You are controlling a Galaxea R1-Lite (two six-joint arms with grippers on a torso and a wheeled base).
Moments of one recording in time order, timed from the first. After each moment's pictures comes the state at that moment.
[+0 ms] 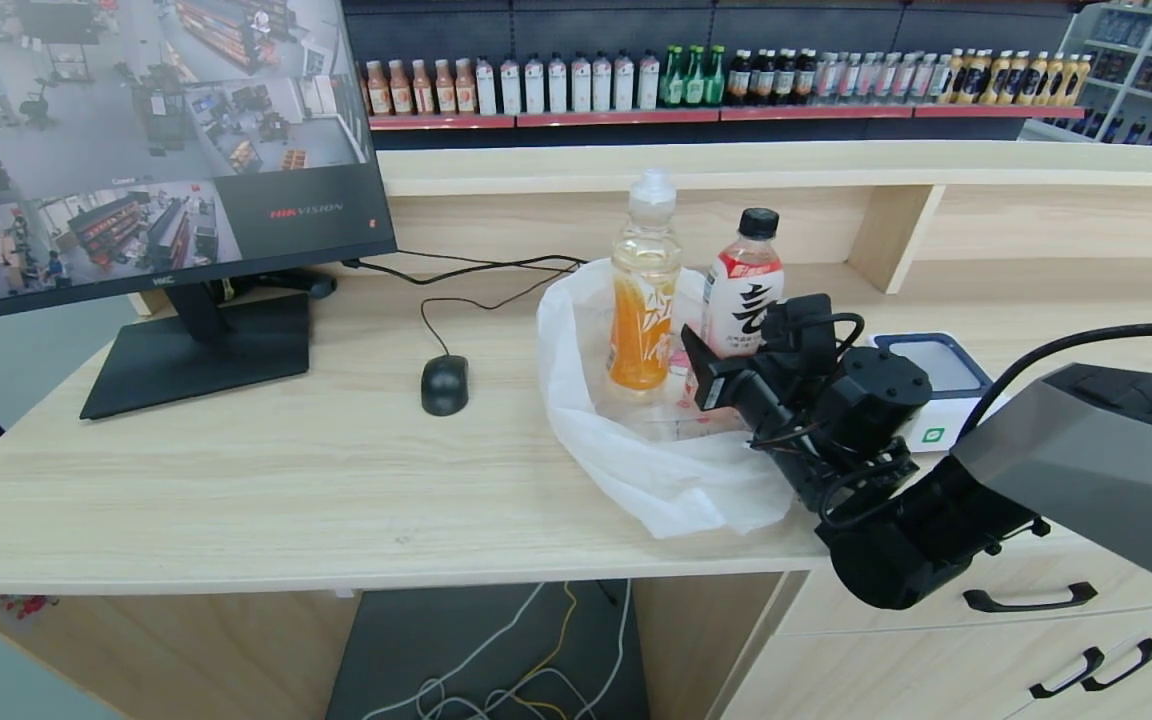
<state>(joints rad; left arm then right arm) 0.00 0.00 0.00 0.00 0.00 0.02 0.45 2.22 -0.97 -1.52 -0.16 -0.08</state>
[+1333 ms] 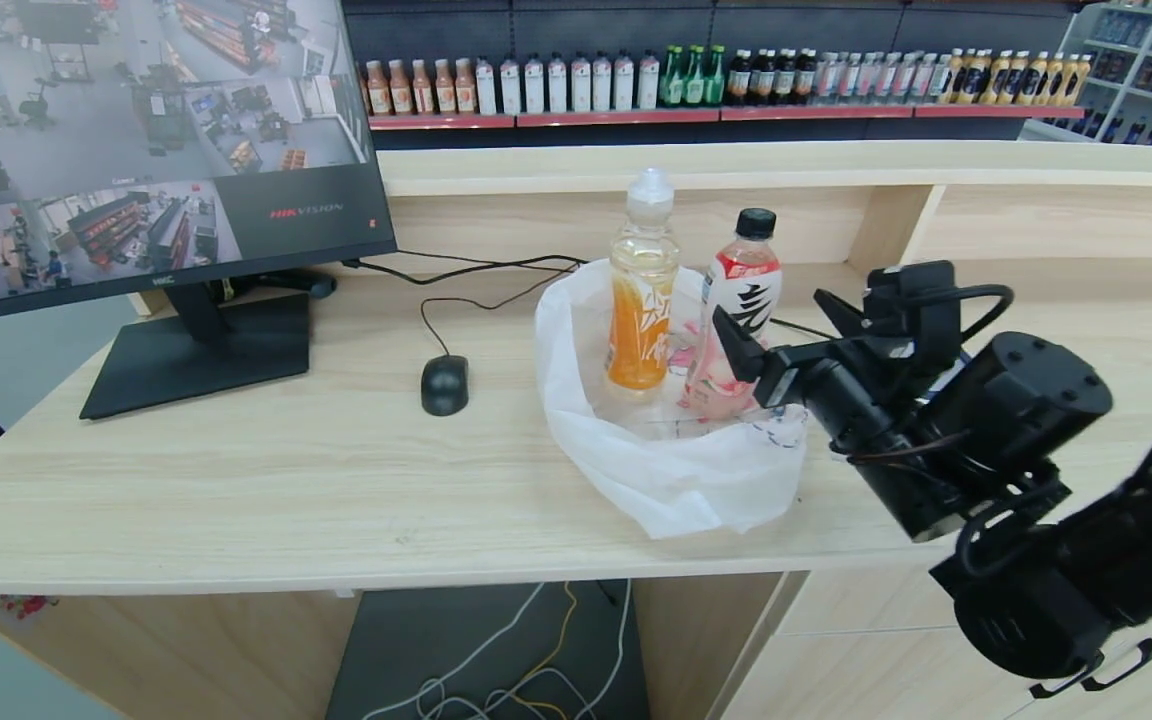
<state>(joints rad) 0.00 0.00 0.00 0.00 0.00 0.02 0.49 1.92 -0.68 -1.57 -0.19 -0.09</state>
